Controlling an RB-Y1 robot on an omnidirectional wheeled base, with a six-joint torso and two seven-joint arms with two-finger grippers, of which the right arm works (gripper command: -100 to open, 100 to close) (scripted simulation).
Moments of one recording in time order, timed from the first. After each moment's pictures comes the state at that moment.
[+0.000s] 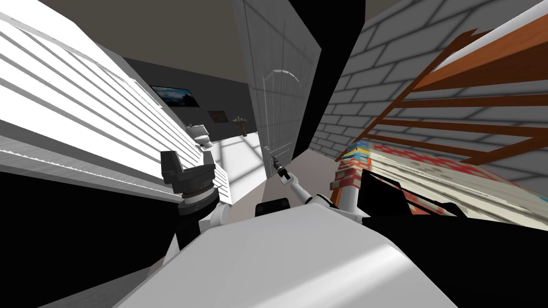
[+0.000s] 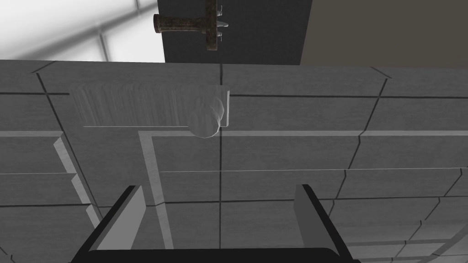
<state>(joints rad) -0.27 -0.08 0.27 -1.01 0.07 -0.39 -0.20</state>
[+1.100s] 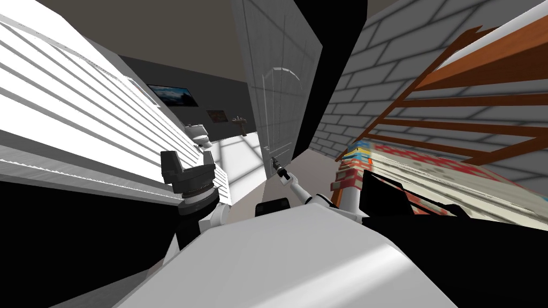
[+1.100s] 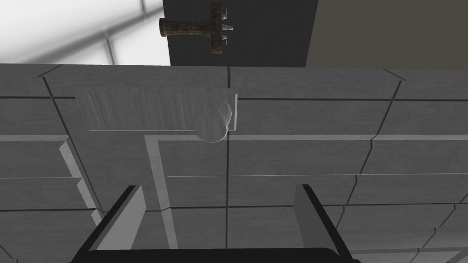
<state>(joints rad) -0.28 -0.09 0.29 -1.00 0.07 -0.39 -0.21</state>
